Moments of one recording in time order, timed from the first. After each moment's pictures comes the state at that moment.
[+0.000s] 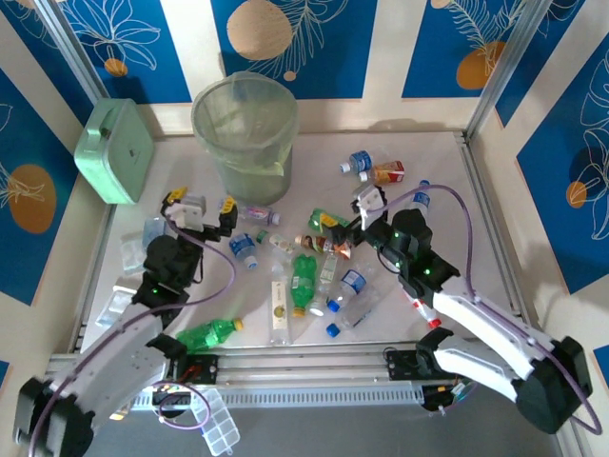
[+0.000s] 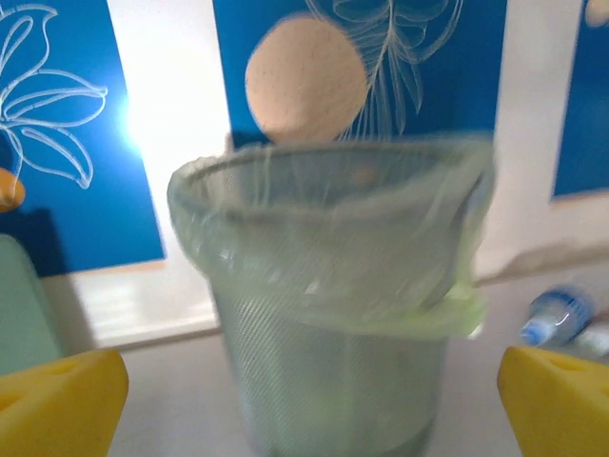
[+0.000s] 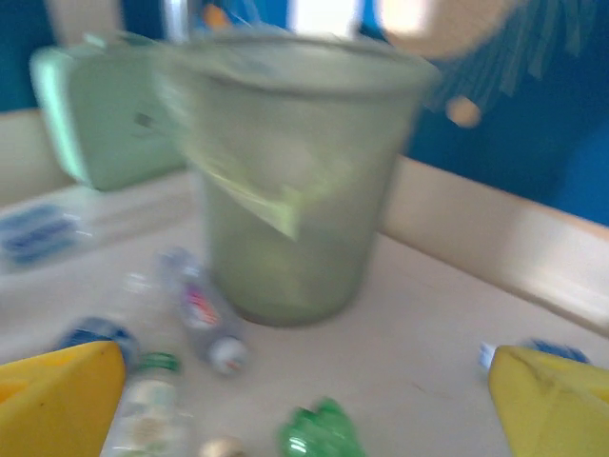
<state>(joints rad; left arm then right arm) -0.47 0.74 0.47 0.40 -0.27 0.04 0.65 0.91 0.66 0.16 -0.05 -0.10</state>
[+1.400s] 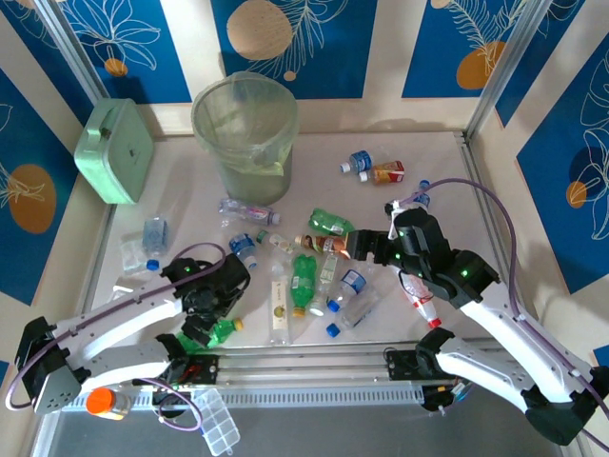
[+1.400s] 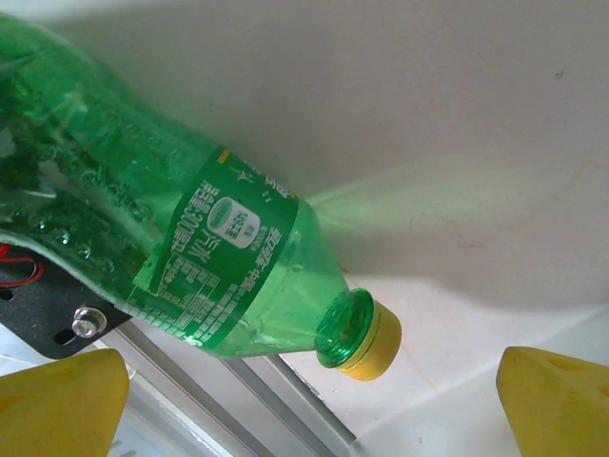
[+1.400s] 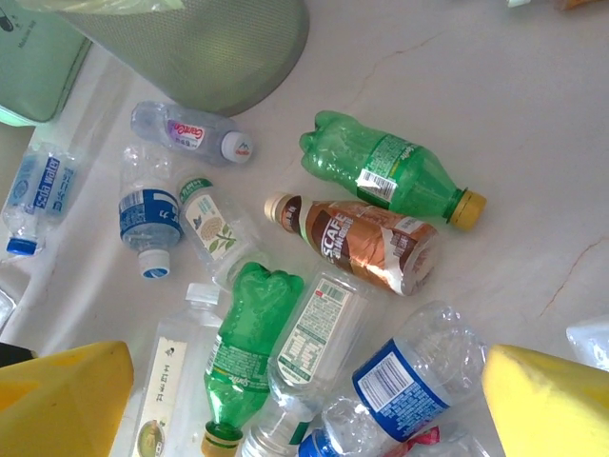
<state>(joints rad) -0.90 1.04 0.77 -1.25 -0.05 -1.91 0.67 0.82 0.94 -0.80 0.09 0.60</state>
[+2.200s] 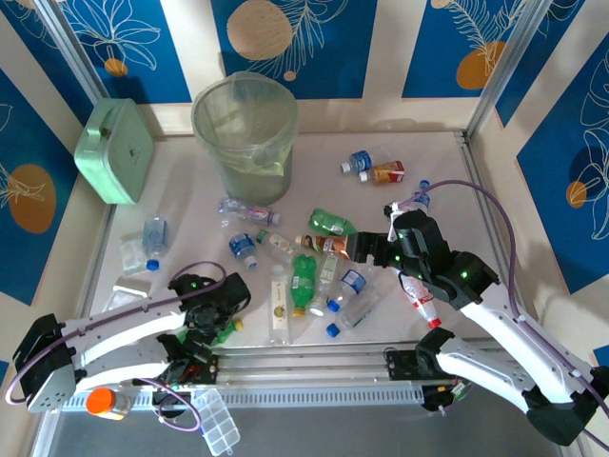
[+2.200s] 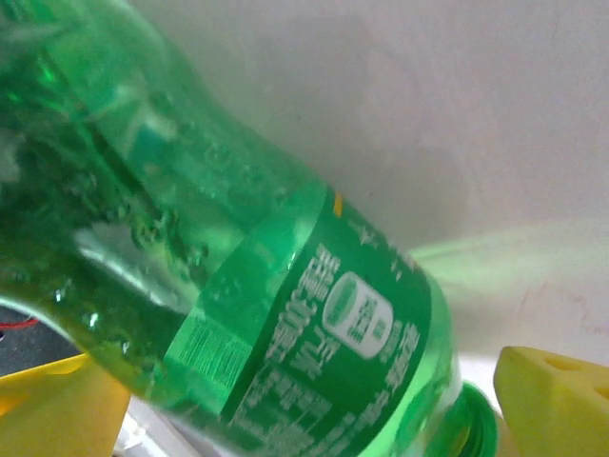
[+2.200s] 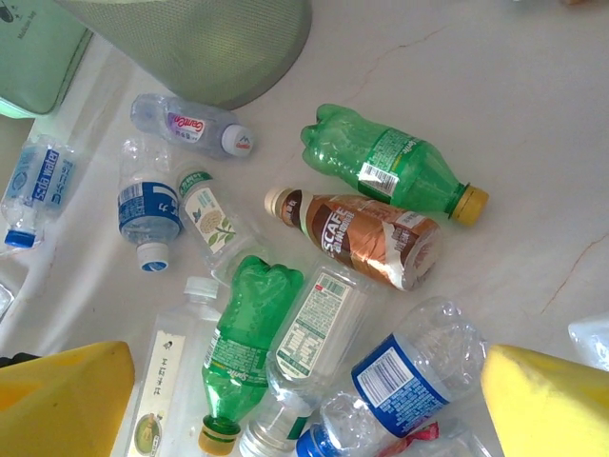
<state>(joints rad) -0.93 1.02 0.59 -1.15 -0.05 -2.06 0.68 0.81 0.93 -0.79 0.09 0.60</state>
